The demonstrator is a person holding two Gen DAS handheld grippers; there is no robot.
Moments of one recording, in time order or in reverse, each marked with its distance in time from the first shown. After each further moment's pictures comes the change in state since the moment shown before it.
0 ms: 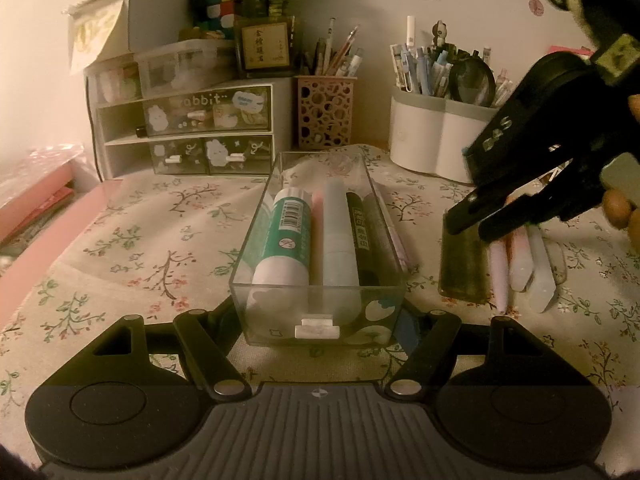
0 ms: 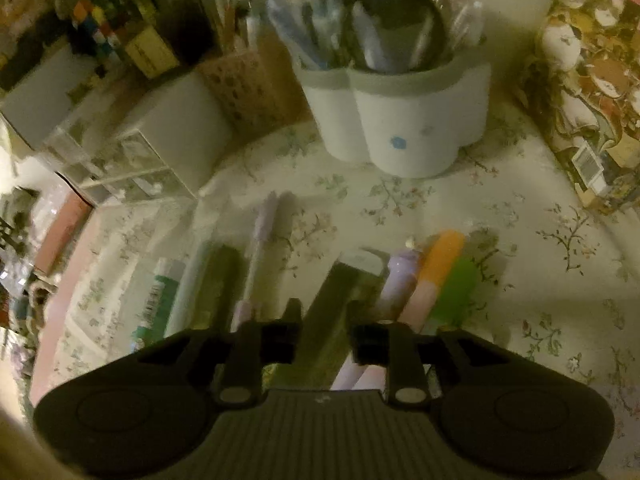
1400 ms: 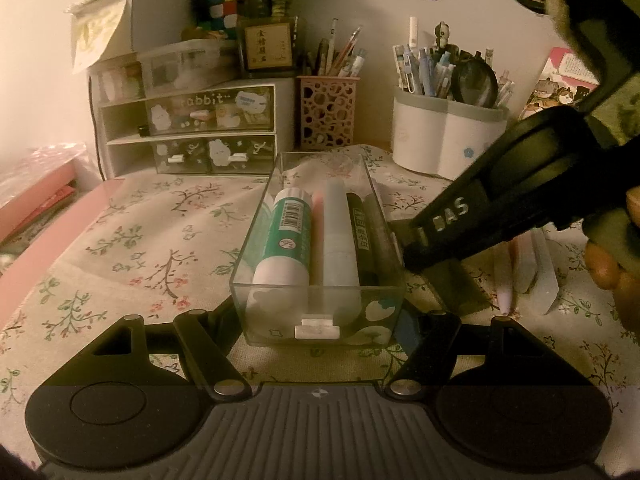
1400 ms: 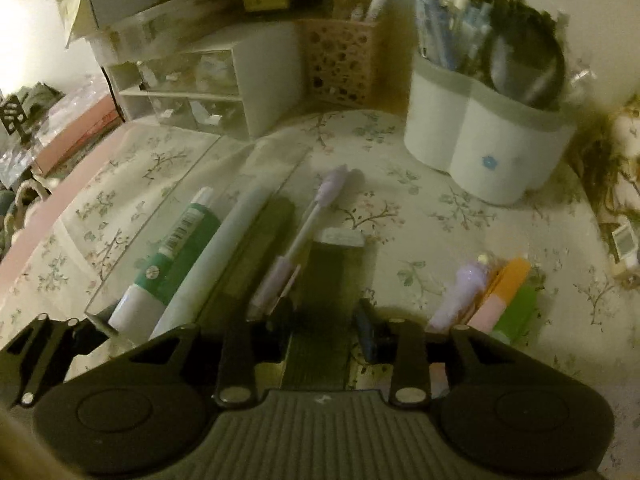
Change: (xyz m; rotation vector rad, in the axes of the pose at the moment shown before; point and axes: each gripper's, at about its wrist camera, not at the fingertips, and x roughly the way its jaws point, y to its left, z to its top) left arm -0.001 -0.001 0.000 -0.007 -0.001 0.006; right arm 0.013 0.048 -0.029 -0.317 -0.041 -0.041
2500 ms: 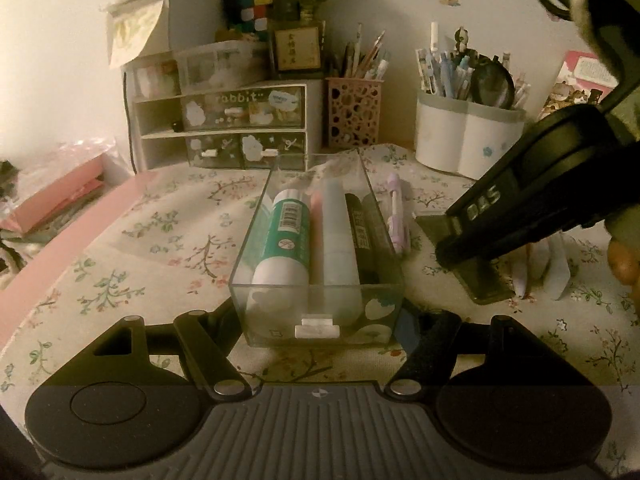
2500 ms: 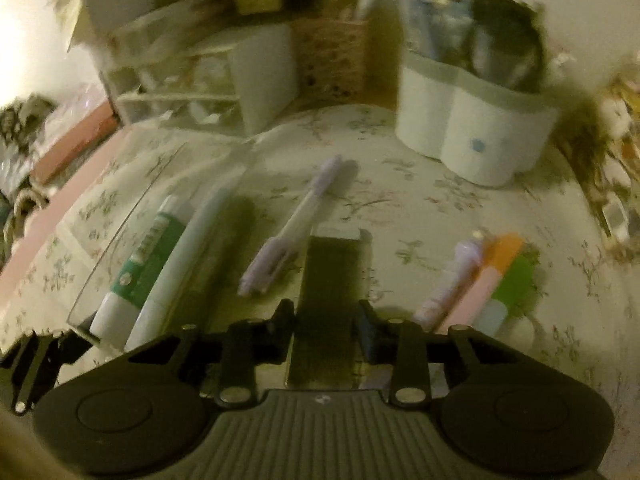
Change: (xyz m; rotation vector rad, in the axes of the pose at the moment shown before) left arm -0.017 0.006 -0.012 -0.020 -0.015 0.068; right arm -0.011 -0.004 -0.006 0.051 -0.011 -0.007
